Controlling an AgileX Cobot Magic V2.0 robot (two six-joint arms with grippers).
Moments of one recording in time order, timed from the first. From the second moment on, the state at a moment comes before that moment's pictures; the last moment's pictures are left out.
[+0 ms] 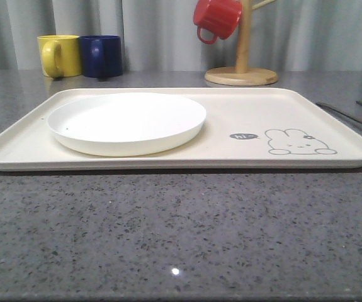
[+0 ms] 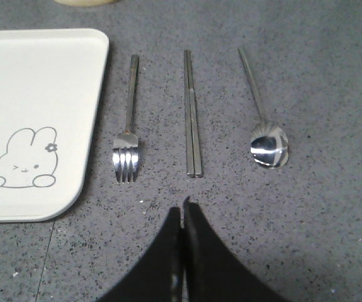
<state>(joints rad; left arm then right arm) -0.08 0.30 -0.38 -0.52 0.22 0.35 0.06 0.51 -0.63 -0.07 0.73 0.16</state>
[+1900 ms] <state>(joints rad) -0.08 0.30 -0.38 -0.52 0.22 0.35 0.15 1.63 -1.21 0.03 0.83 0.10</state>
